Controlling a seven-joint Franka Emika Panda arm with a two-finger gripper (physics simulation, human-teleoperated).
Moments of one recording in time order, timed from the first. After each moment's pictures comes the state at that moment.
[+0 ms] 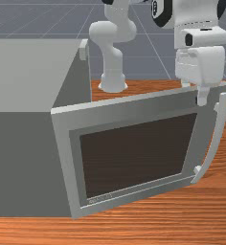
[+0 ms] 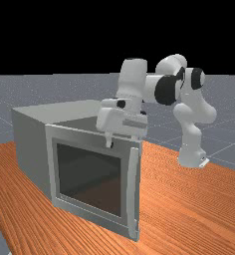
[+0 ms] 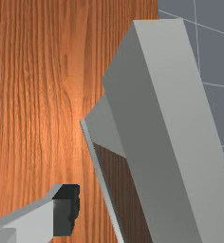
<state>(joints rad) 0.19 0.61 0.08 -1.22 -0.04 2.15 -0.53</state>
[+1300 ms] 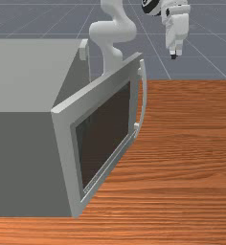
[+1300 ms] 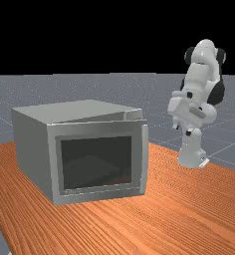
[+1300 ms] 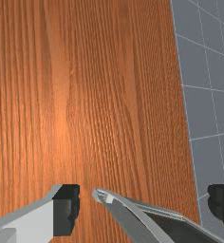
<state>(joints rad) 0.20 -0.32 0.26 -2.49 -0.10 2.63 -0.17</state>
